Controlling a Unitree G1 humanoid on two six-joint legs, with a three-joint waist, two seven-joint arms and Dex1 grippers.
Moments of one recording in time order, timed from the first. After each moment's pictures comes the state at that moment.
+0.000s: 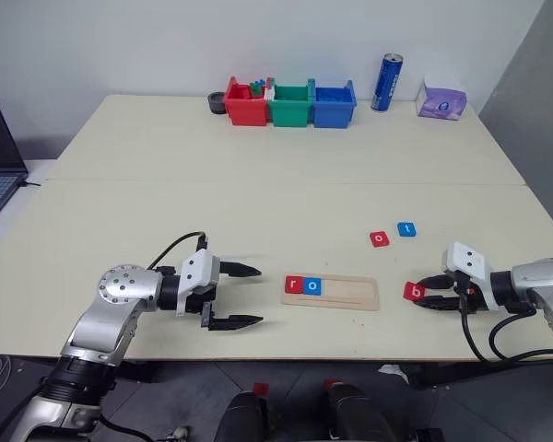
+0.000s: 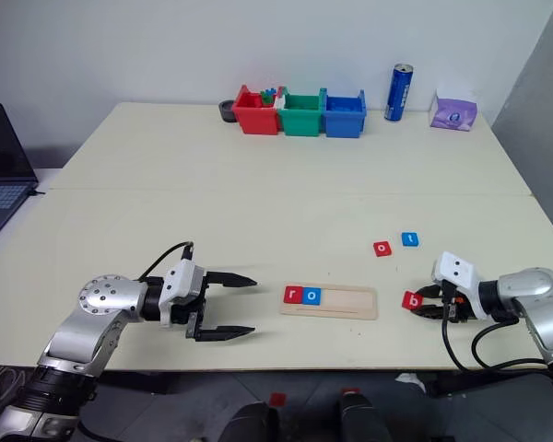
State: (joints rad) left arm -0.23 0.72 -0.08 0.01 -0.35 0.06 -1.34; right arm -0.25 -0.96 0.07 0.02 0.27 0.39 1.23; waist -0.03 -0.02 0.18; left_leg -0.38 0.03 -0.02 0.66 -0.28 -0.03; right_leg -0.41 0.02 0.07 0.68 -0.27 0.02
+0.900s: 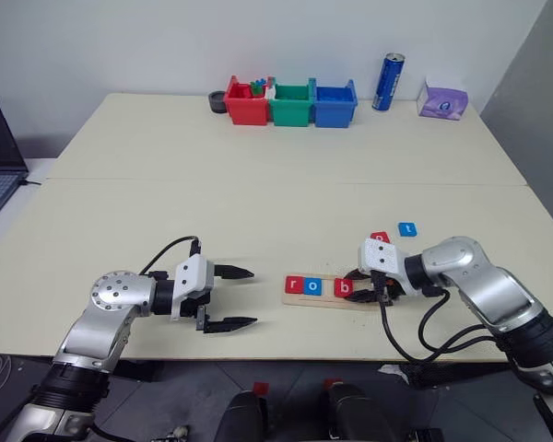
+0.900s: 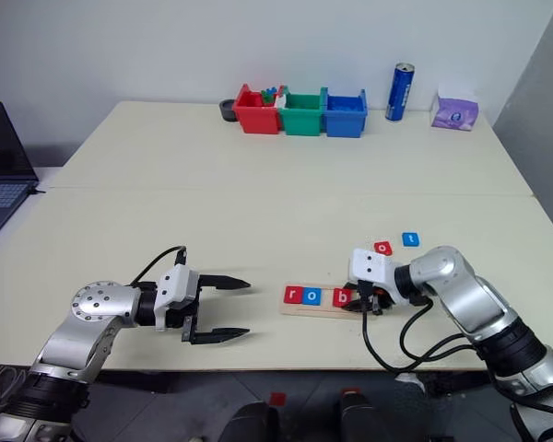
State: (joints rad) left arm -0.20 0.73 -0.07 0.02 -0.34 0.01 -1.30; right arm -0.53 -0.76 0.41 -0.16 0.12 0.52 1.15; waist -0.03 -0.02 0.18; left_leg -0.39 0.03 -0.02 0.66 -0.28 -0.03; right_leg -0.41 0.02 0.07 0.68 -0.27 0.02
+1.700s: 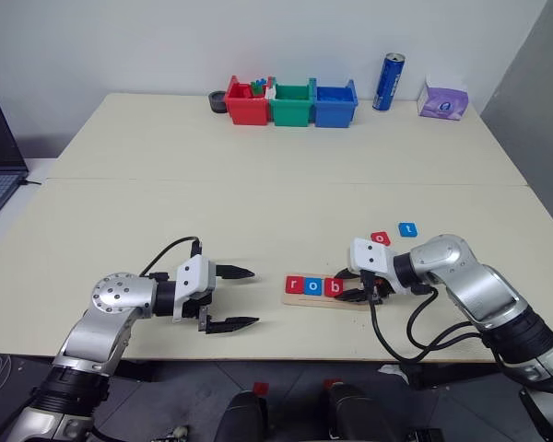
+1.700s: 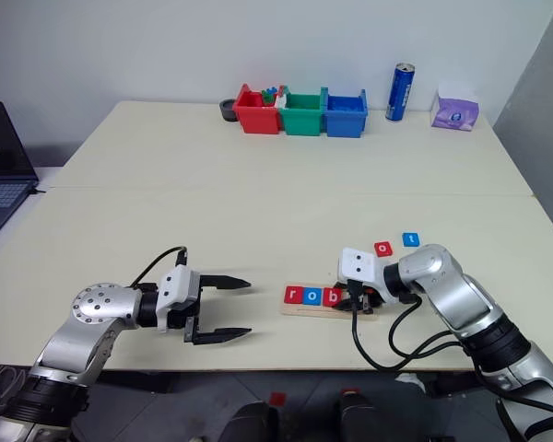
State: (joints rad) left arm -0.18 0.73 -0.07 -0.01 -0.33 0.03 -1.27; right arm -0.55 -0.70 0.43 -0.15 0.09 0.53 1.16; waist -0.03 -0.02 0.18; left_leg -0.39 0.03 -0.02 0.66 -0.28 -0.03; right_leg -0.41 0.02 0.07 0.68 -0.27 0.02
